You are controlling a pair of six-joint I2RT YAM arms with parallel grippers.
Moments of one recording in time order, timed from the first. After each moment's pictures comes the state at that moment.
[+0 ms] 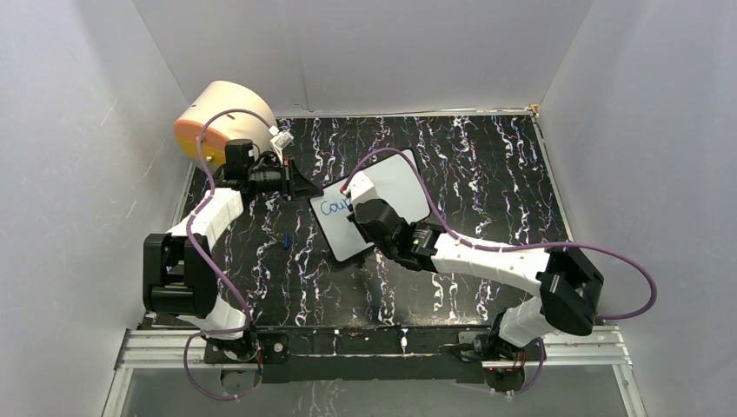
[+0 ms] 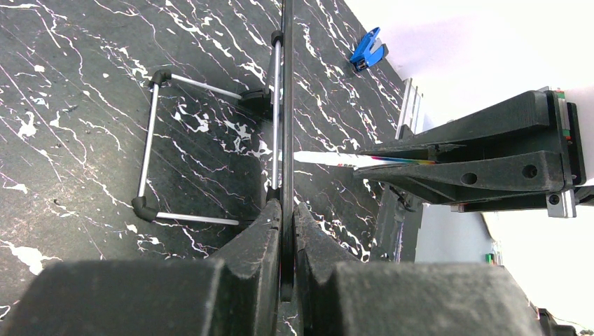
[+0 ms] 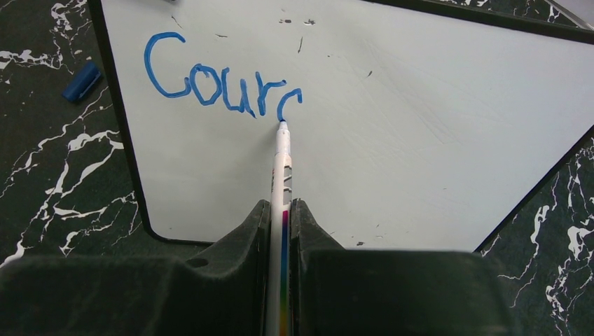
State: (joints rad) left arm -0.07 1.54 1.00 -0.11 1.17 -0.13; right arm 1.12 1.46 1.03 -0.11 0.52 0.10
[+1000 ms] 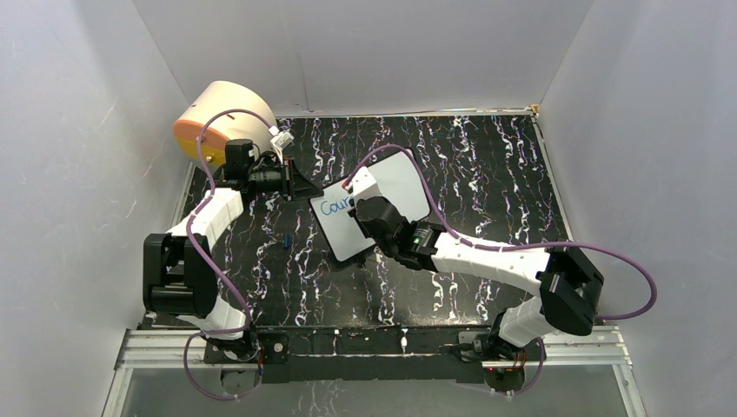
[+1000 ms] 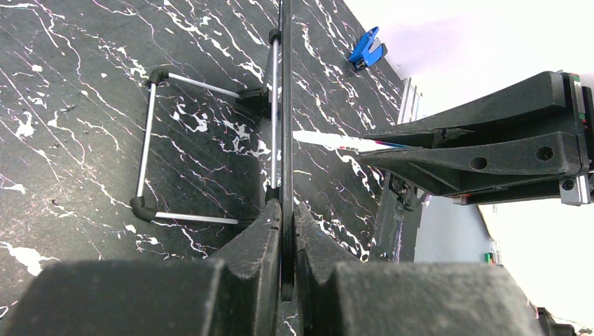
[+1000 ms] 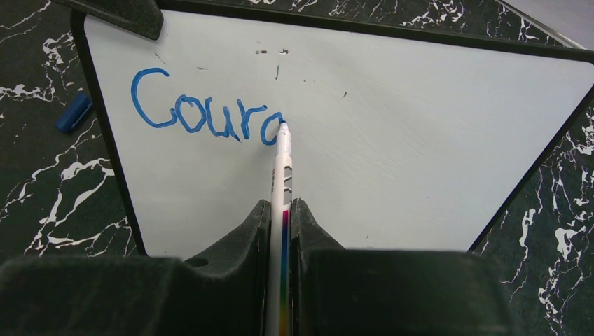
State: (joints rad) left arm -0.07 1.54 1.00 -0.11 1.17 -0.13; right arm 1.11 1.46 1.03 -0.06 0.56 0.10
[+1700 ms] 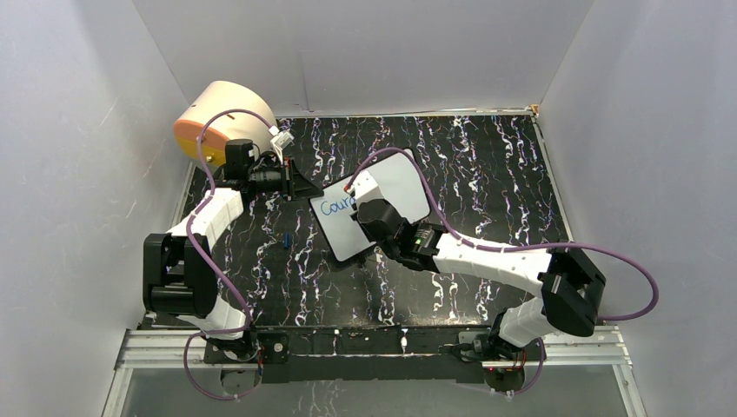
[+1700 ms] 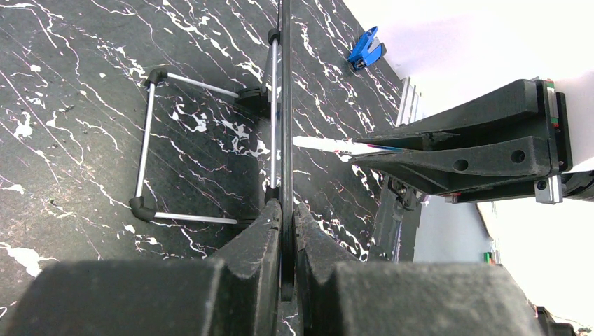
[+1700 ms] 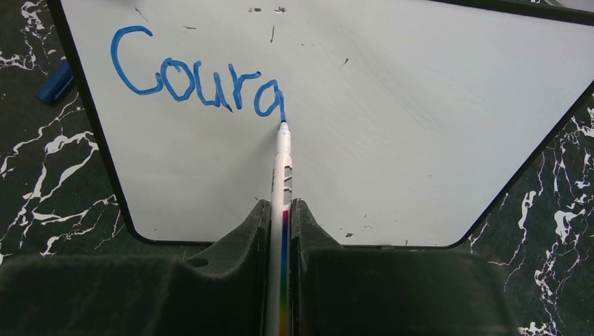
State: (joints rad) left arm -0.07 1.54 1.00 -0.11 1.17 -0.13; right arm 1.11 1.45 1.02 -0.11 0.55 0.12
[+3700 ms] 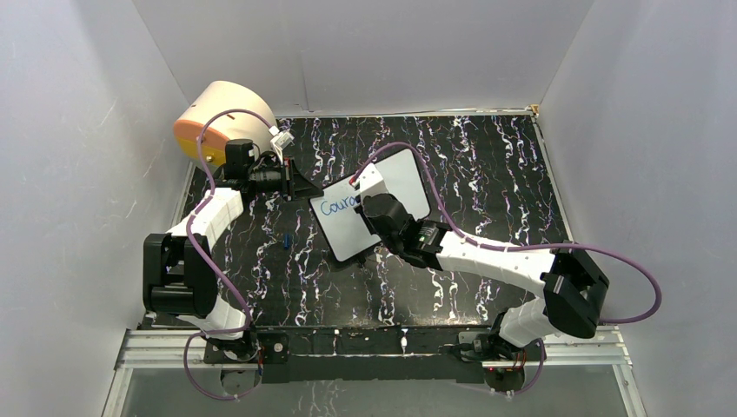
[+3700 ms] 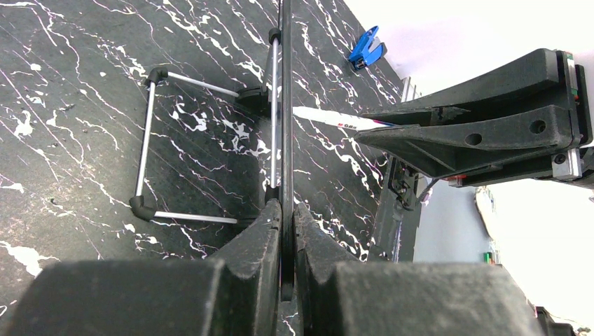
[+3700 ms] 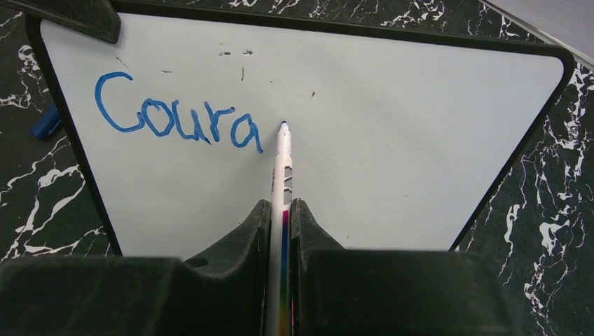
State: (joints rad) left arm -0.07 1.54 1.00 -0.12 1.17 -0.13; right arm 1.08 1.44 1.00 -0.04 0.56 0.08
